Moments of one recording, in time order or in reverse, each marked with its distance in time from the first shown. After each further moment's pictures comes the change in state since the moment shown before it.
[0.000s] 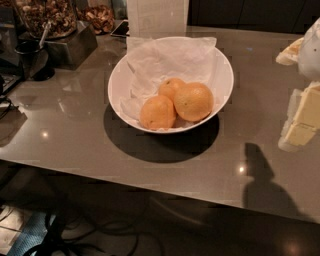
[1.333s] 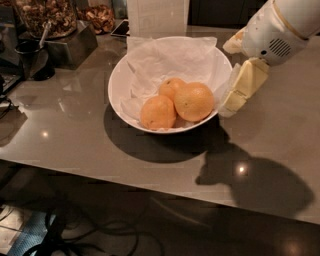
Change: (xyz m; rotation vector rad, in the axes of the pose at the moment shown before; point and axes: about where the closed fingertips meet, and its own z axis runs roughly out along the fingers) arm -0.090 -0.050 0.041 -0.088 -0.308 0.010
